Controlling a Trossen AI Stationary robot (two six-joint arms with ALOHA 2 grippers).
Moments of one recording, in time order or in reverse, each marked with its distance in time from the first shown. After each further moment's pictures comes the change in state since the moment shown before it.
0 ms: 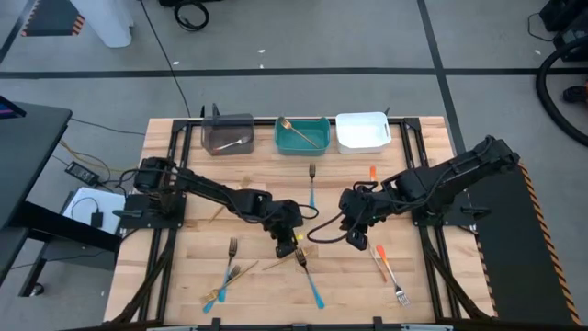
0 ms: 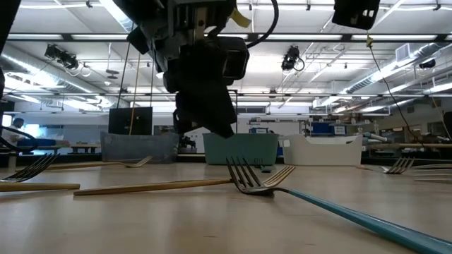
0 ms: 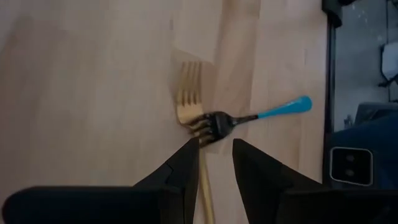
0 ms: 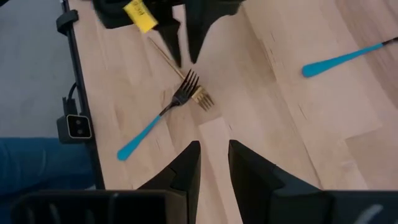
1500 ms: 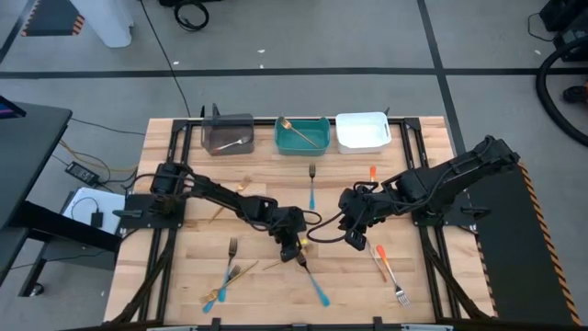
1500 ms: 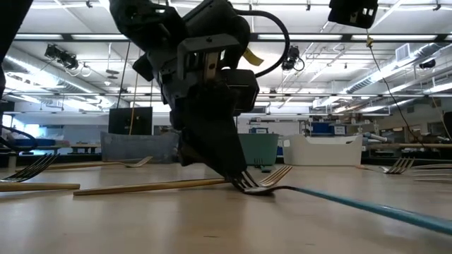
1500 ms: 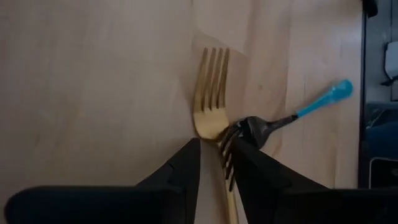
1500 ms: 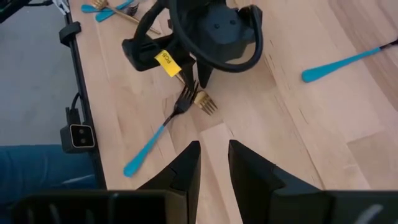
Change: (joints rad) left arm -0.015 0.142 0.000 0.126 0.011 -0.018; right arm 0.006 0.001 0.001 0.019 0.027 0.027
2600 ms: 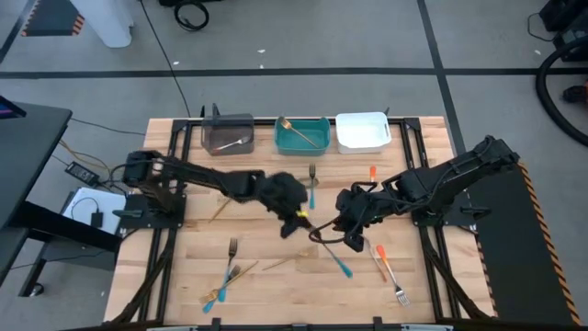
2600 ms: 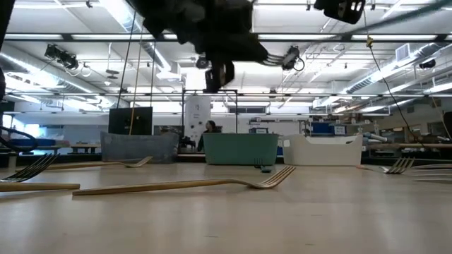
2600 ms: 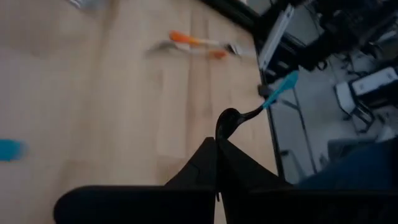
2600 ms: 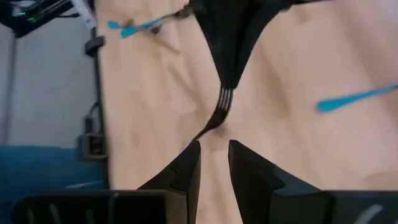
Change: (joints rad) left arm 0.136 -0.272 0.027 0.005 0.043 0.111; right arm 0.000 0.000 0.000 0.094 0.027 -0.094
